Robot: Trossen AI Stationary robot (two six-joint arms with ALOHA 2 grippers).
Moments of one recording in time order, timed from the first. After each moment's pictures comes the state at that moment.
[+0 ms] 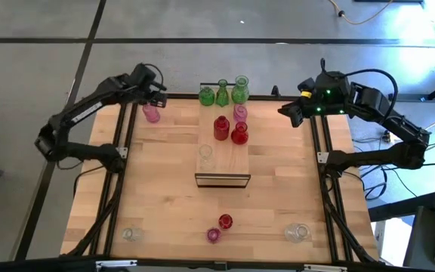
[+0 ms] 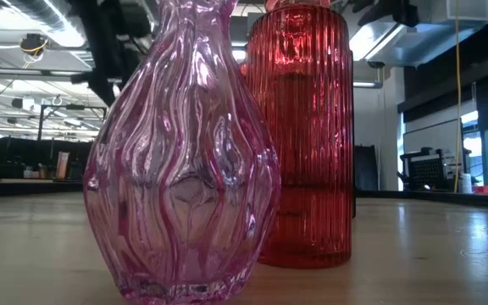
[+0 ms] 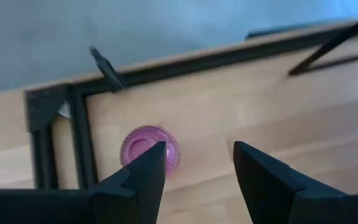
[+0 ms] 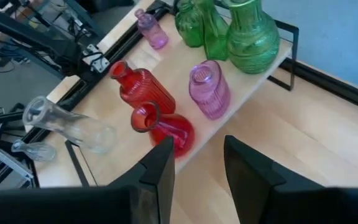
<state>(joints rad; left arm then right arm) 0.85 1.20 1.10 -0.94 -0.24 -0.45 -0.41 1.06 1.43 -1.02 -0.08 0.50</state>
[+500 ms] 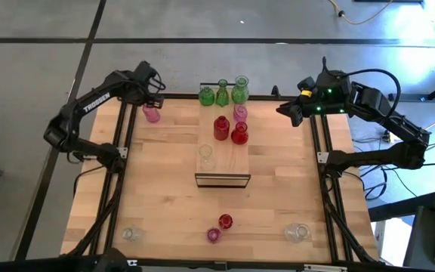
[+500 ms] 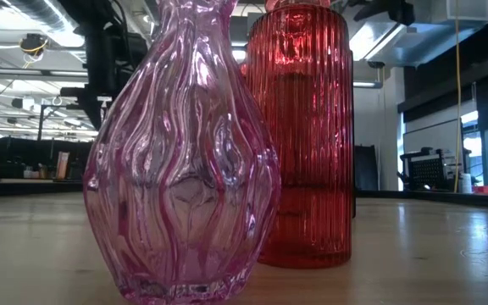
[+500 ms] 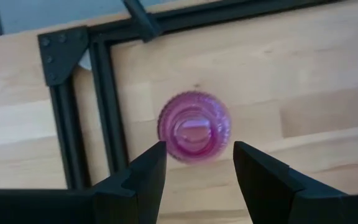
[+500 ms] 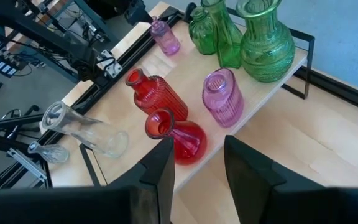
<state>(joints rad) 0.99 1.33 1.10 -1.04 -0.19 -0.41 -0.41 1.06 1.43 -0.97 -0.12 0.50</state>
